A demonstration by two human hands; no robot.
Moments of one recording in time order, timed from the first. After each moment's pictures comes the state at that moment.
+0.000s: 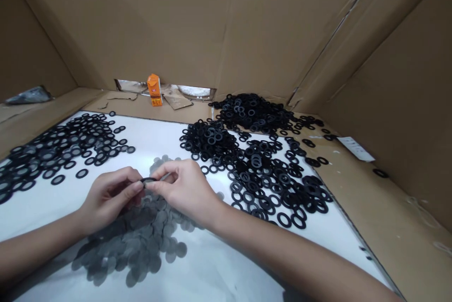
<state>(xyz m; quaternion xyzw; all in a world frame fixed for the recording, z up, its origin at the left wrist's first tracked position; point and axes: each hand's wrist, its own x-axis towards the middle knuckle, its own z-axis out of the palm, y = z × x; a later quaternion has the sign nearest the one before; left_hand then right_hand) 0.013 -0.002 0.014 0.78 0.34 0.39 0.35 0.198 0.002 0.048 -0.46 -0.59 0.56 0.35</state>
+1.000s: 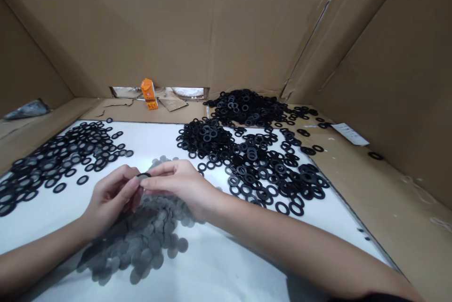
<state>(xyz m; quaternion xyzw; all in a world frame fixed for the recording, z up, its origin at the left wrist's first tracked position) 0.019 -0.004 0.010 0.72 0.36 0.40 0.44 0.203 0.001 0.042 -0.38 -0.49 0.70 0.36</state>
